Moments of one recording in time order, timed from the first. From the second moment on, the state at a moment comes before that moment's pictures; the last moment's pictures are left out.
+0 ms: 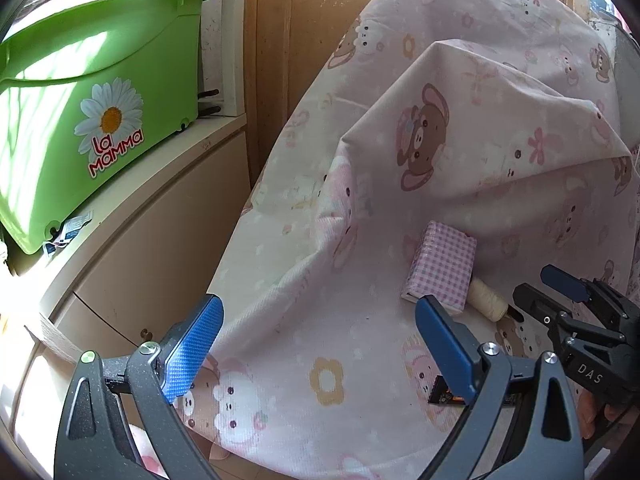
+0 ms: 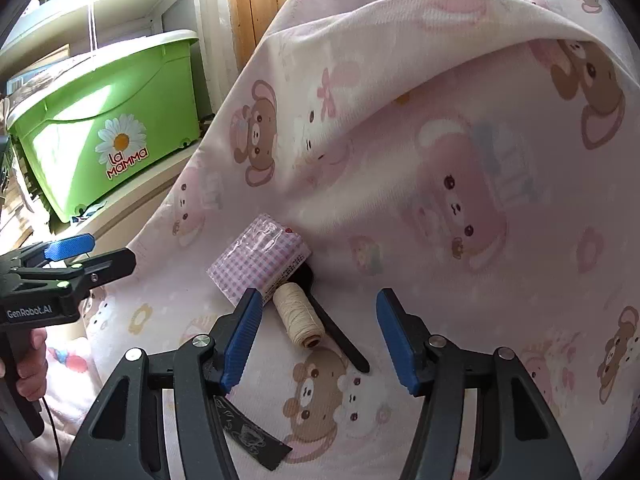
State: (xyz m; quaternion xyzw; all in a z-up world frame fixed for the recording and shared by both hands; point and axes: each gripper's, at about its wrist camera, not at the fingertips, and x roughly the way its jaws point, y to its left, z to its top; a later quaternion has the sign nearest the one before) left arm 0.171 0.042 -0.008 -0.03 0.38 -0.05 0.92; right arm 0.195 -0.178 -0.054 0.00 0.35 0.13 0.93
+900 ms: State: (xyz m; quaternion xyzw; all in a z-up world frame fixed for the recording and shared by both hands) left arm 0.184 0.021 -0.026 0.00 0.41 -0.07 0.91; right arm 0.200 -0.172 -0.057 0.02 0.38 0.16 0.91
